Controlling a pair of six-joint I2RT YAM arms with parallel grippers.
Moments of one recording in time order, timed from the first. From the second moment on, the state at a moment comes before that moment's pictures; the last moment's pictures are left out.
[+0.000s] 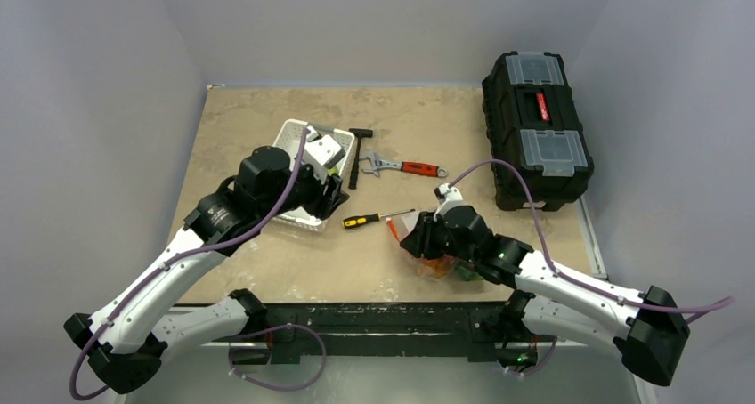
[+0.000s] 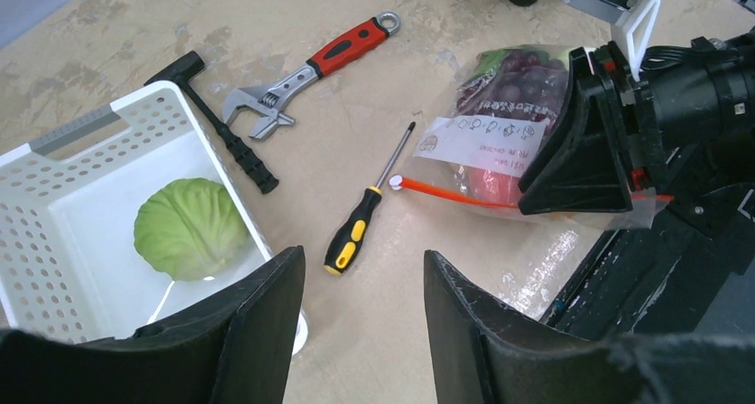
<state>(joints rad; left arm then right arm) -0.72 0.95 1.14 -0.63 0.10 0.03 0.88 0.92 0.53 -0.16 0.05 0.73</state>
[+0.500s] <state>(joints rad) -0.72 0.72 1.07 -0.56 0.05 -0.07 0.89 0.65 0.74 -0.34 0.09 0.67</state>
